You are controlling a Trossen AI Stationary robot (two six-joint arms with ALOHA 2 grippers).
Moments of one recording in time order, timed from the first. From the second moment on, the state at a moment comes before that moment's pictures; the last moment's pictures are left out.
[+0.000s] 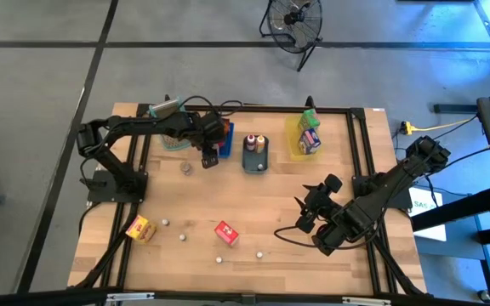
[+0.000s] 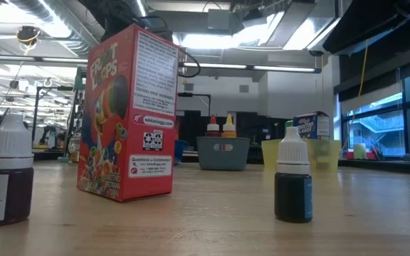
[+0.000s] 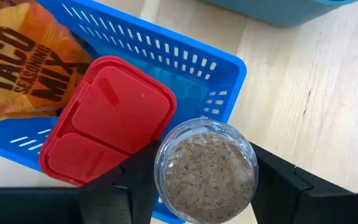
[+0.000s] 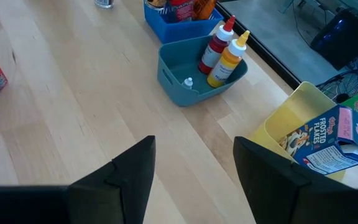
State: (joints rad) left arm 0.44 1.58 1.05 -0.67 0.02 0.12; right arm 0.72 1.50 1.12 -1.09 0.96 1.15
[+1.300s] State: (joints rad) left arm 0.44 1.56 1.05 -0.67 -0.11 -0.02; right arm 0.72 1.50 1.12 -1.09 0.96 1.15
